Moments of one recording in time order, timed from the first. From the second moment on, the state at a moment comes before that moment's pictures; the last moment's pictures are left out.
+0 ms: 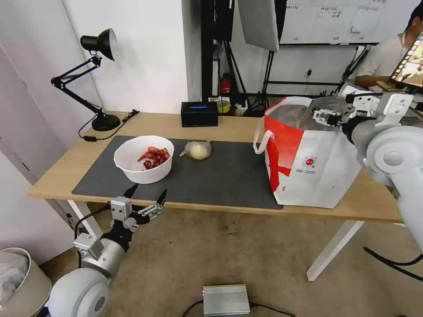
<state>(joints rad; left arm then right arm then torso) 1.55 -1.01 -0.52 -2.21 -0.55 0.05 -0.04 -0.58 0.76 0.36 2.01 1.26 -0.67 0.70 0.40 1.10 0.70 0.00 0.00</state>
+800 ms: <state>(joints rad) 1.54 -1.00 -0.55 -2.19 -0.61 0.04 0.01 -0.83 0.73 0.17 2.20 1.00 -0.34 0.20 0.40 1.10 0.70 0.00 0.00</state>
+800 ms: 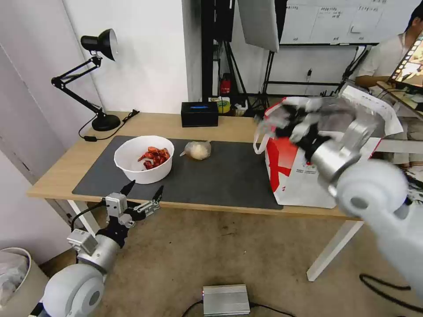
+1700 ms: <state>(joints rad) 1.58 -1.01 -0.59 -2.19 -0.59 0.03 0.05 -1.06 0.83 0.08 2.17 0.79 -0.29 0.32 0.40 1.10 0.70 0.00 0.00</state>
